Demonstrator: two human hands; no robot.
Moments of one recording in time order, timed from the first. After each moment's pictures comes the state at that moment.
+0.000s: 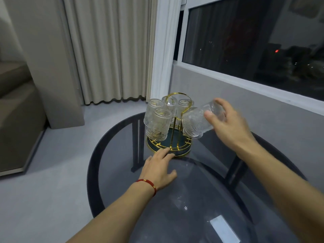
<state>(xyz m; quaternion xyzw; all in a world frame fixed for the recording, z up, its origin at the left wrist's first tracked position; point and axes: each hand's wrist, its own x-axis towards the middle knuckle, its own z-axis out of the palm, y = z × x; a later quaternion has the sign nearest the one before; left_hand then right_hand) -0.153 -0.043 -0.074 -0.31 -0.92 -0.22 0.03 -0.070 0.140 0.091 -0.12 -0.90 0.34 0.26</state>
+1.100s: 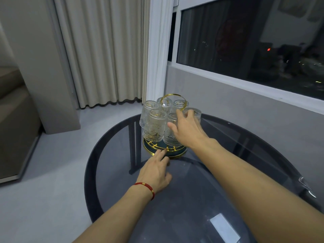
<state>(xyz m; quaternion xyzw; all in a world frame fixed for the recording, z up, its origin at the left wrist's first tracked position) -0.146 -0.044 -0.077 -0.34 -0.92 -0.20 0.07 -0.136 0.092 0.060 -0.11 -0.98 0.13 0.13</state>
